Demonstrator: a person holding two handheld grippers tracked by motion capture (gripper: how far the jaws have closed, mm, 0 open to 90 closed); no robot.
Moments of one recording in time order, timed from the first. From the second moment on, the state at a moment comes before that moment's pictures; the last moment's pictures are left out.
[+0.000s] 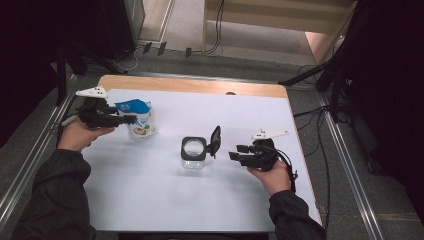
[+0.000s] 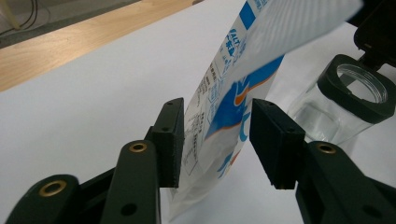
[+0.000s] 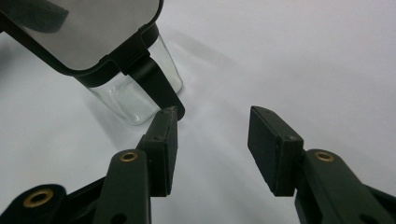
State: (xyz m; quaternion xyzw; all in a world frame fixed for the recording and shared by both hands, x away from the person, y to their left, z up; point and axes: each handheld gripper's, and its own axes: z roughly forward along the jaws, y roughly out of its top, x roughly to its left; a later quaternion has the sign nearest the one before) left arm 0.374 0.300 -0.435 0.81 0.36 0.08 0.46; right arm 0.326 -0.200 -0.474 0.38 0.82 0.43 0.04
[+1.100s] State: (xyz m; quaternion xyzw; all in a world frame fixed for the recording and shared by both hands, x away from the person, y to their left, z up) left arm 0.378 0.281 -0.435 0.80 0.38 0.07 0.45; right arm 0.320 -0.197 -0.476 0.37 0.82 0.44 0.04
